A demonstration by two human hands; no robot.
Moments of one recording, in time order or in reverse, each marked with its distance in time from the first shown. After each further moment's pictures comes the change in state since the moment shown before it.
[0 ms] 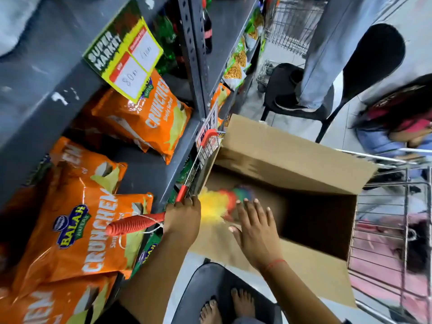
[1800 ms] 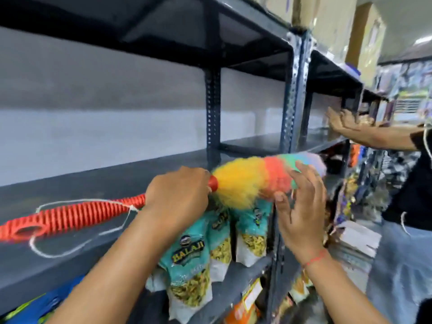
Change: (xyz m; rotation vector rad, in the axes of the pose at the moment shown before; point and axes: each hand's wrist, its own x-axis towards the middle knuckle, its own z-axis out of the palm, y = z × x) left_hand -0.397 -0.230 -0.483 -0.179 0.912 -0.561; right_hand 0.038 -0.190 -0.587 0.597 1.254 -0.738
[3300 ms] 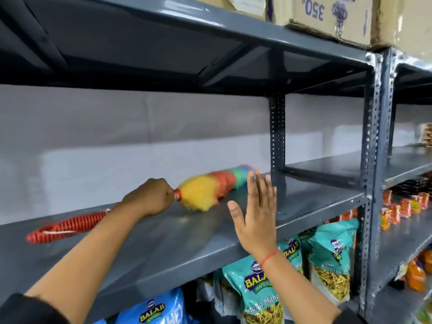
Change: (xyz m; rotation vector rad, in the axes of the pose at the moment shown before) left_hand -0.007 -0.204 -0.019 -0.160 -0.174 -0.296; right_hand 0.008 -0.151 0.137 0.296 -0.192 0.036
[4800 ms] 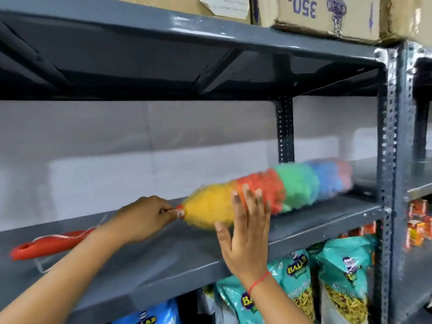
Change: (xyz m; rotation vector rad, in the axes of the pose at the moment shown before) left_hand -0.012 0.015 0.012 0.056 0.023 -0.043; right_hand -0.008 0.013 0.005 0.052 0.125 -0.126
